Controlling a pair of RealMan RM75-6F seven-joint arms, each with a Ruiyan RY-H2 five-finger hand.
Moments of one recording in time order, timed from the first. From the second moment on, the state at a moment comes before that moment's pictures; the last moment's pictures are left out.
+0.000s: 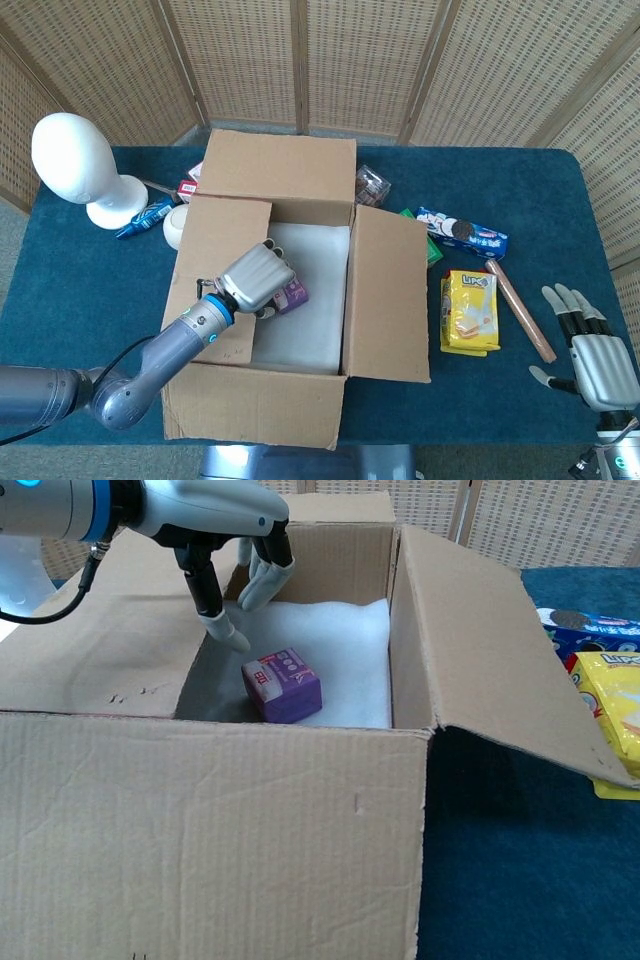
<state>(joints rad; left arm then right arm) -1.21 -1.19 -0.07 -1.96 0.69 0.92 0.82 0.07 -1.02 0.04 -1.74 -1.53 1.46 0.01</state>
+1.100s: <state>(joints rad) -1.03 -0.78 -0.11 -2.10 0.92 0.93 0.48 0.07 -1.02 0.03 -1.75 -1.55 1.47 0.00</state>
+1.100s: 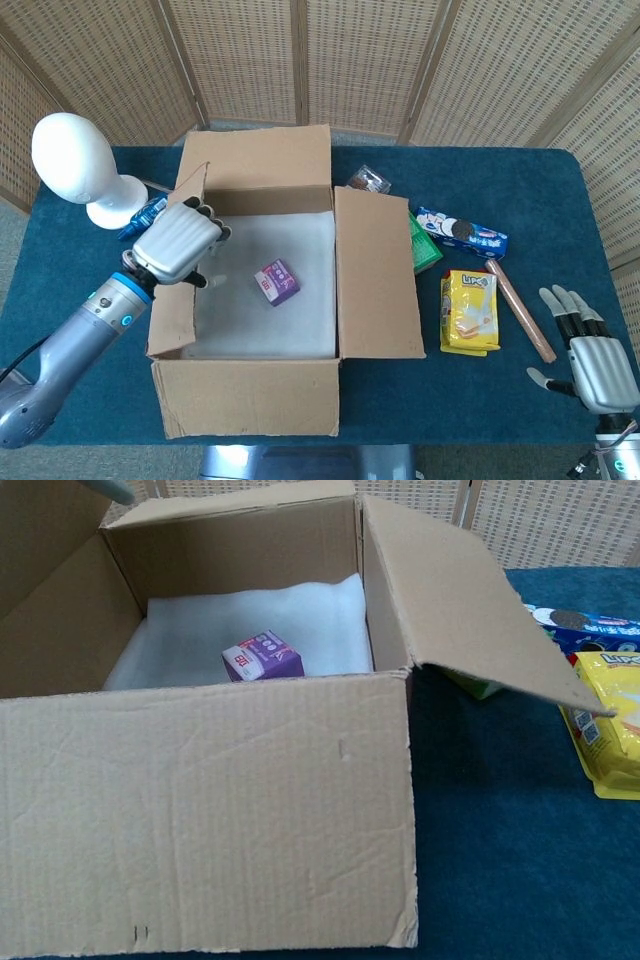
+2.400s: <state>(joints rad) -0.68 -0.61 -0.10 -1.96 1.23 0.96 0.14 0.07 -1.01 0.03 -1.76 -1.56 1.47 0.01</state>
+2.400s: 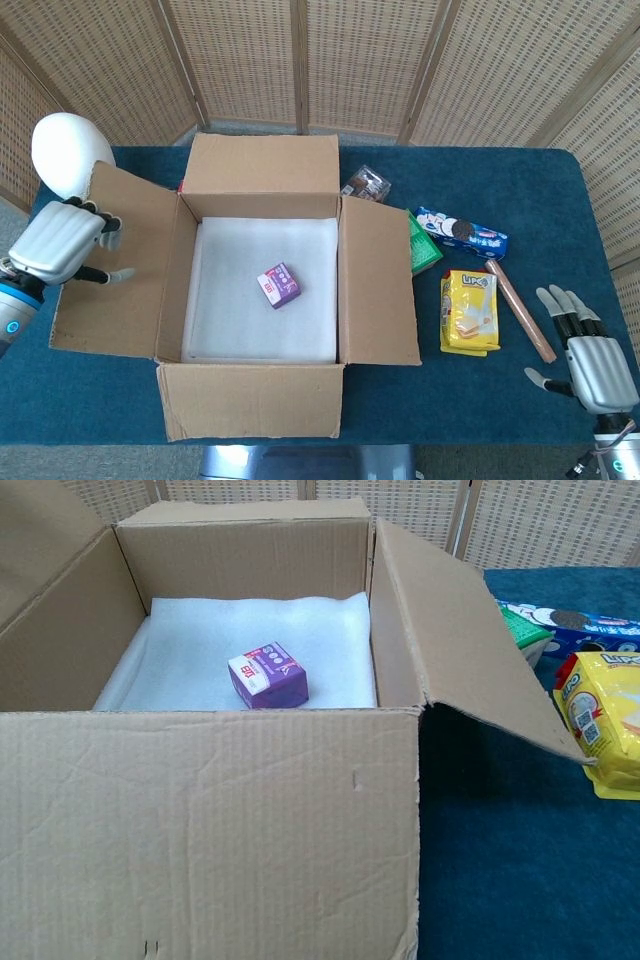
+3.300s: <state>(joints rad) -0.36 -0.95 -0.02 -1.59 1.50 1.36 -0.17 0.05 -1.03 0.06 -1.73 -1.56 1.55 0.02</state>
